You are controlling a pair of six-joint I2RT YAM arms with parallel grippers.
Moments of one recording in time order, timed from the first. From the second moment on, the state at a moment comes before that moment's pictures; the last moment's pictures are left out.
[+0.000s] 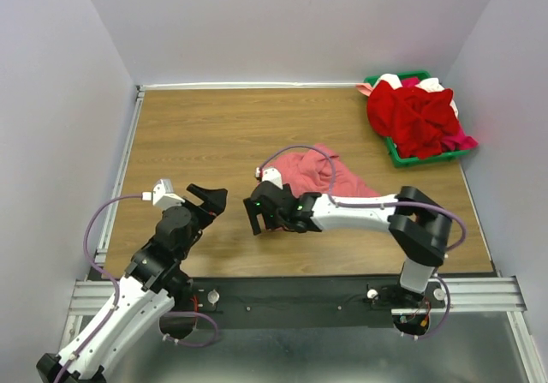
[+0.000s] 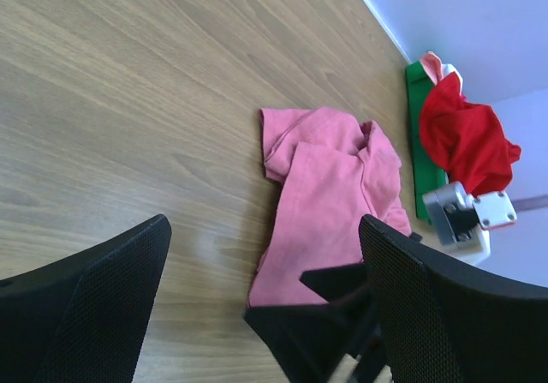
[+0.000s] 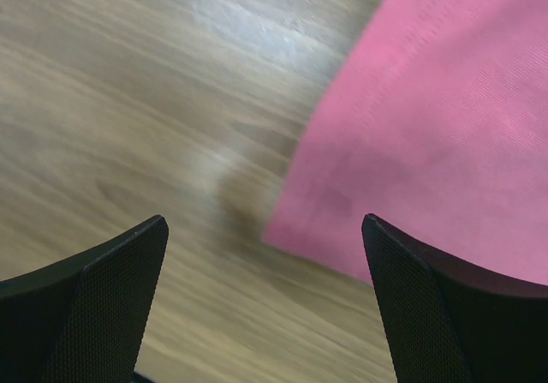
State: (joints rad) left arm -0.57 0.34 0.33 -0.32 -0.39 -1.02; right arm 1.11 1.73 1.06 -0.22 0.27 0.59
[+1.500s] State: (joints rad) left arm -0.58 0.80 0.35 -0.12 -0.23 -0.93; right arm 0.72 0.90 0.79 -0.58 0.84 0.85
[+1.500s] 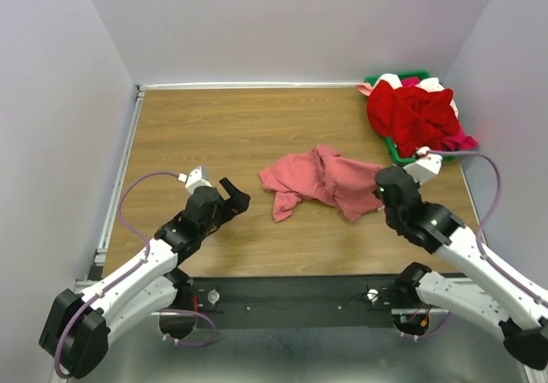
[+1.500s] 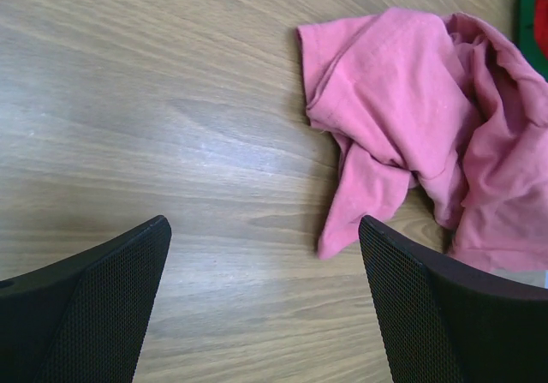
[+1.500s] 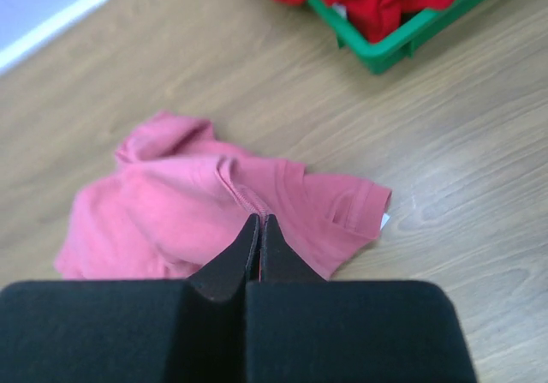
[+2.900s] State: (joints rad) left arm -0.83 1.48 0.86 -0.12 -0.43 -0.88; right arm 0.68 0.98 0.88 -0.62 0.96 0.76
